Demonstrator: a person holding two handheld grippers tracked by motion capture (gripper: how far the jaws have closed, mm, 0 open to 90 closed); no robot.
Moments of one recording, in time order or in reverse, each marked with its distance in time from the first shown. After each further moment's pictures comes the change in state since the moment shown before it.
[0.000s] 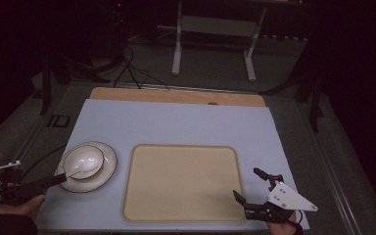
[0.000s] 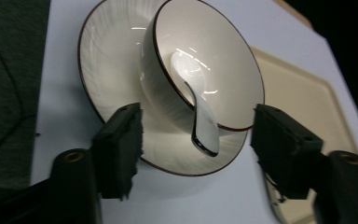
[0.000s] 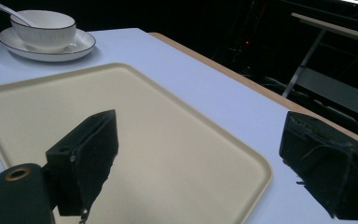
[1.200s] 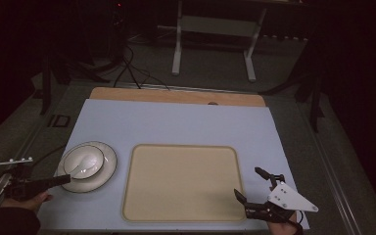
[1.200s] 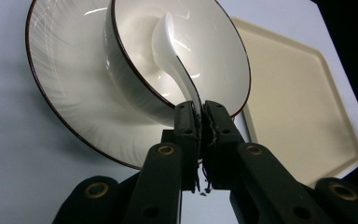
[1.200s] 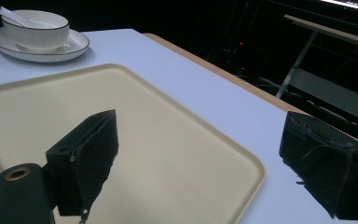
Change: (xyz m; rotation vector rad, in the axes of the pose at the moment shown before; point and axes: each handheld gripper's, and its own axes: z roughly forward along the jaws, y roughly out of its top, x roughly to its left) left arm -0.010 0.007 0.012 0.110 -0.037 0.078; right arm 0.000 0.000 -0.001 -0.004 -0.024 0.001
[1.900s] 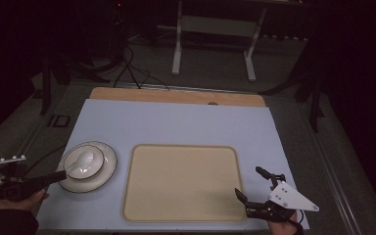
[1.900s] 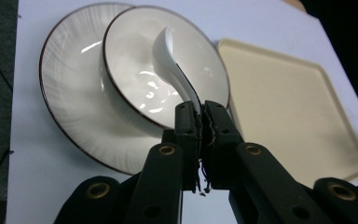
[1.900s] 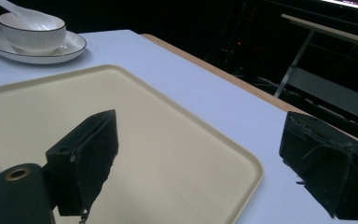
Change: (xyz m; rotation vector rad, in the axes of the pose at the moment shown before) left arm -0.028 0.003 -0.021 -0.086 0.058 0.028; right arm -0.002 -0.001 0.000 -0.001 -0.007 0.007
